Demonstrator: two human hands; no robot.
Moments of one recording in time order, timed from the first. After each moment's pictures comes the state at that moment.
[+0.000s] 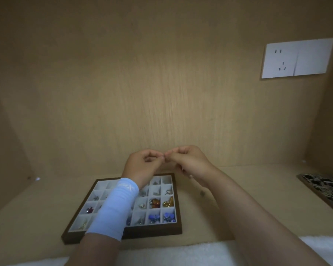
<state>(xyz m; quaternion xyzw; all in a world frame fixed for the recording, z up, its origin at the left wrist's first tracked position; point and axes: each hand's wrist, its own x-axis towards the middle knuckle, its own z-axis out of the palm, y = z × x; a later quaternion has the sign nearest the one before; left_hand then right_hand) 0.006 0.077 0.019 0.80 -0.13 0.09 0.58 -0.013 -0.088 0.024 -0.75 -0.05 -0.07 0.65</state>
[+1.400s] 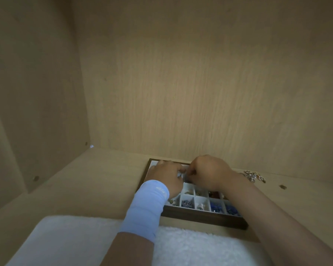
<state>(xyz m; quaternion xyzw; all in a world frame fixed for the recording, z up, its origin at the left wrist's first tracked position) -0.014 0.185 -0.018 0.96 -0.14 0.04 0.23 0.000 0.026 0.006 -0.99 -0.15 -0.03 0.04</state>
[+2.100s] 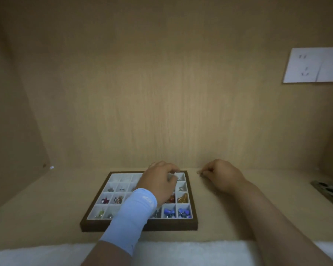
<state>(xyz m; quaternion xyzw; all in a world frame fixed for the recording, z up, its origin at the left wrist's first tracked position) -0.012 0.101 -0.015 0.92 -0.23 0.10 0.30 -0.005 -0.130 -0.017 -0.98 0.02 -0.09 0.19</state>
